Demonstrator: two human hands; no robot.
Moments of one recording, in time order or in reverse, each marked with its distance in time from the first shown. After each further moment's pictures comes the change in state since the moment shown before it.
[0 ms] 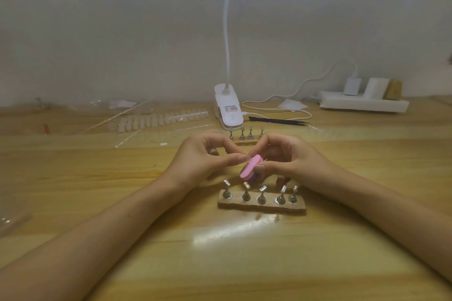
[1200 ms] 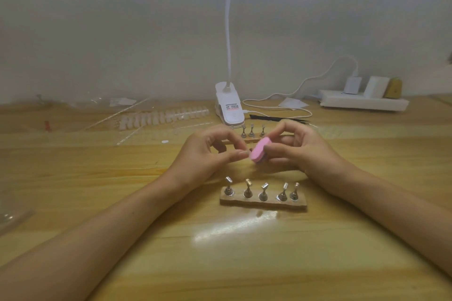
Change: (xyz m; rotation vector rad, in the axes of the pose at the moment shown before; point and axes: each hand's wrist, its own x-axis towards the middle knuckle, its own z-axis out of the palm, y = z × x) left_hand -0.001 0.005 0.001 0.091 -0.014 0.157; right_hand 0.001 0.003 -0.004 0.172 0.224 0.014
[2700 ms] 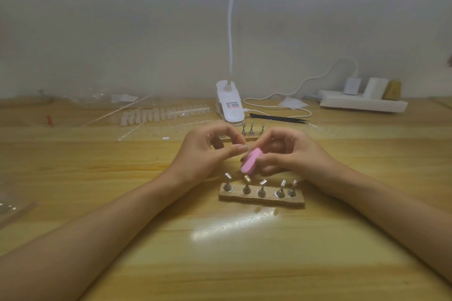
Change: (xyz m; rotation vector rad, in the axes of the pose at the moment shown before) left_hand -0.001 0.001 0.001 0.011 0.046 0.014; right_hand 0.000 0.002 0.002 0.000 -0.087 -0.019
